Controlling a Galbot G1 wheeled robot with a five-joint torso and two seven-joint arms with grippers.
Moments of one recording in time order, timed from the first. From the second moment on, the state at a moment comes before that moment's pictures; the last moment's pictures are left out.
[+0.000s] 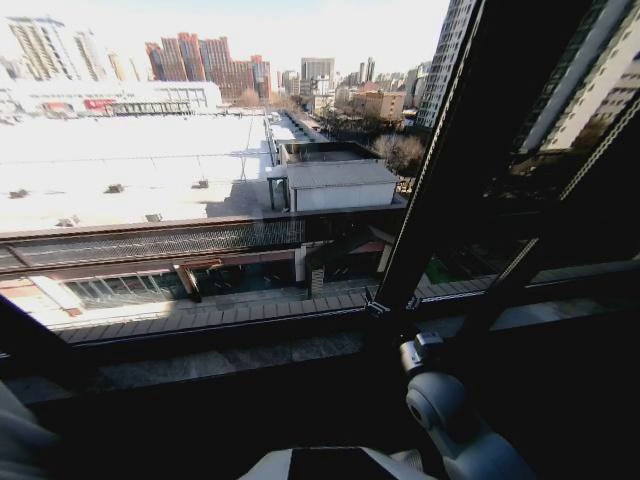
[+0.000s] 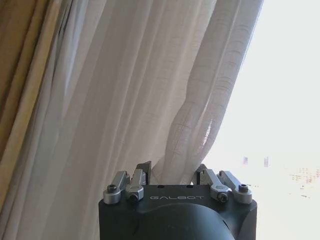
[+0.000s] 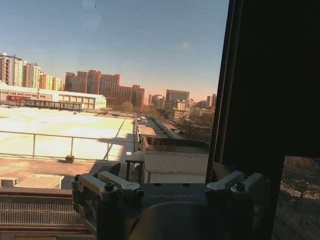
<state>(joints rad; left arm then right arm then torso) 1.74 -1.26 -1.60 -2.16 -0.79 0.07 -0.19 -1.50 1.12 0.36 2.25 0.25 -0.21 0.36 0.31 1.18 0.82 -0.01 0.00</state>
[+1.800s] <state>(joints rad) 1.80 -1.39 -1.12 -2.40 -0.42 0.10 -0.03 -1.44 1.07 0.37 2.26 0.35 -0.26 0.31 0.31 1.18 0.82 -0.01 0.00</state>
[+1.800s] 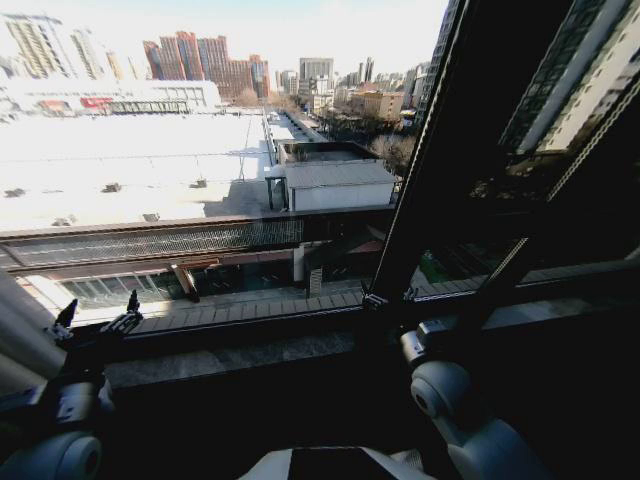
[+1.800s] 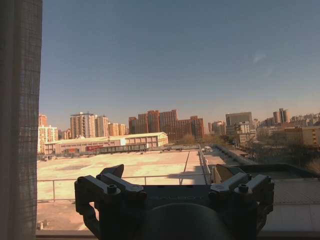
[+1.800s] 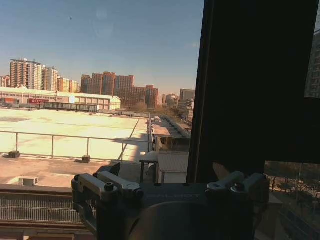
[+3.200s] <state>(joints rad) 1.78 -1.44 -1.09 -2.40 -0.37 0.12 -0.02 -1.41 1.03 0.37 2.20 0.39 -0.25 0.31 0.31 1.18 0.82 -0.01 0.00</state>
